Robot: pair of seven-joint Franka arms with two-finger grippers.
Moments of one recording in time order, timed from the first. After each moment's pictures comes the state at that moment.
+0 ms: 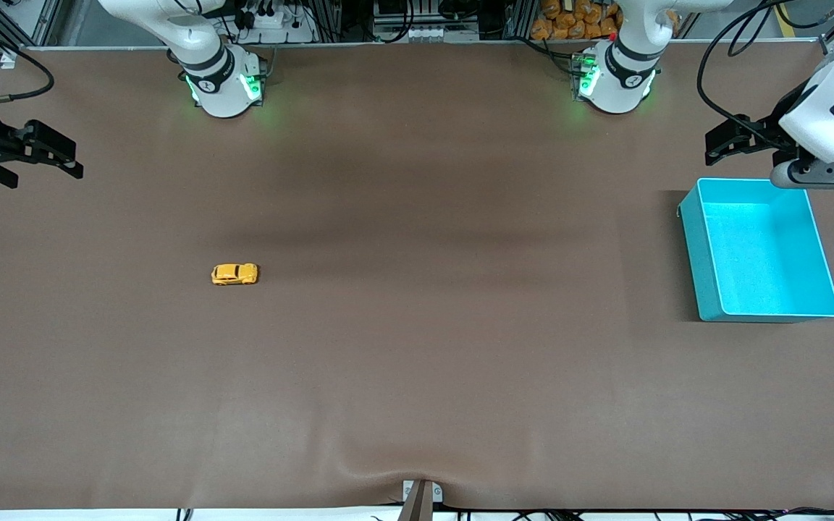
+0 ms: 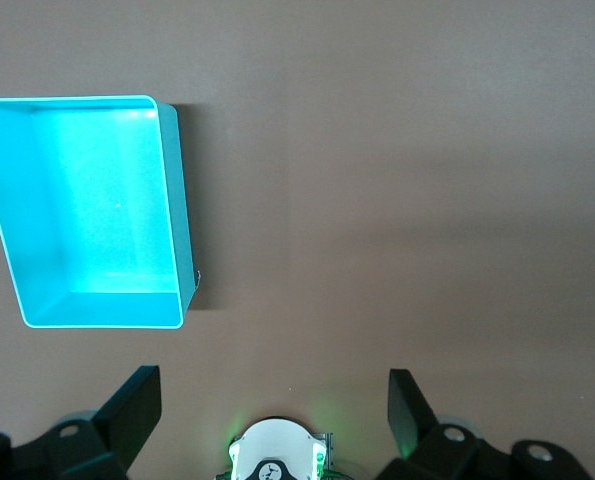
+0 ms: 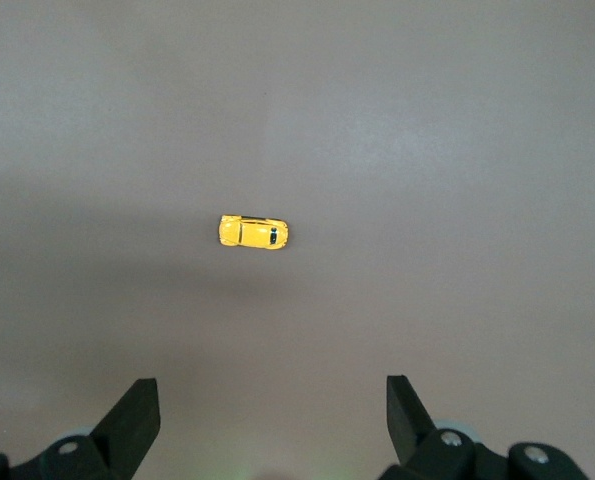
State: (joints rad) left arm -0.12 0.03 -0.03 -1.47 0.00 1.34 -0.10; right arm 0.13 -0.04 -0.13 -1.57 0.02 1.49 -0.13
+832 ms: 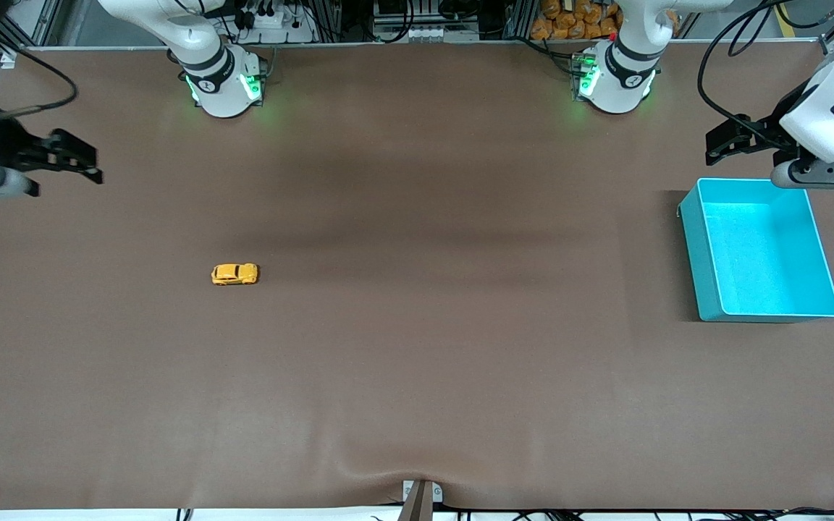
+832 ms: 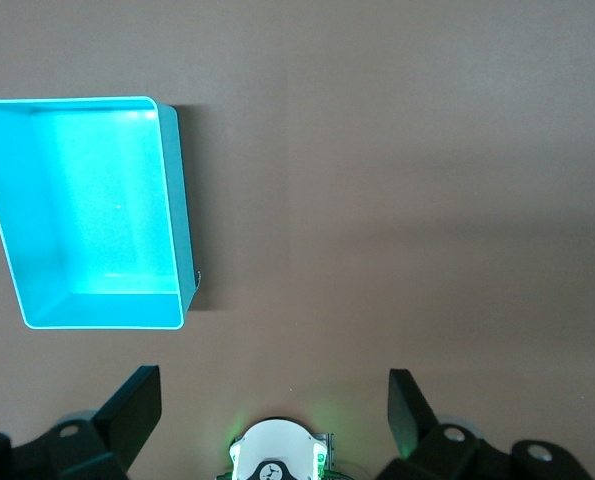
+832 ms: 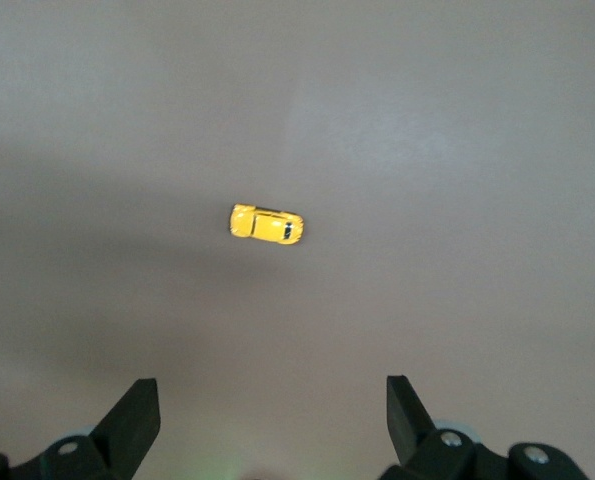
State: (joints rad) left arm -0.12 0.03 -0.03 -1.47 0.00 1.34 -0.10; right arm 0.15 -0.03 -0.09 -1.65 0.02 1.53 -0.19
